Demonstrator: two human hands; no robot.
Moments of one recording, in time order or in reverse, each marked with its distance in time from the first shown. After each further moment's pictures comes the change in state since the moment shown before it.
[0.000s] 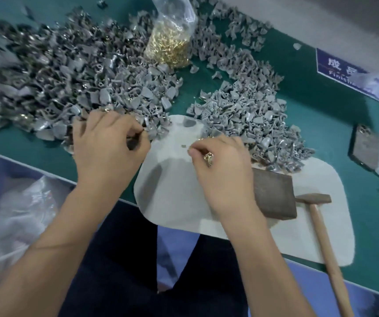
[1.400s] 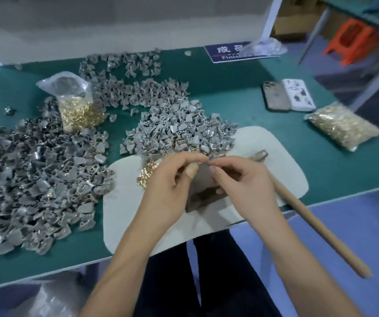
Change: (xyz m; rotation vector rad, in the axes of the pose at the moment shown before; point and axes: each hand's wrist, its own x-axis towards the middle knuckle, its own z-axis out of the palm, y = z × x) left_hand -0.026 0.129 0.019 -0.830 -0.569 0.532; right_hand -0.077 0.065 -0.056 0.824 0.435 0.382
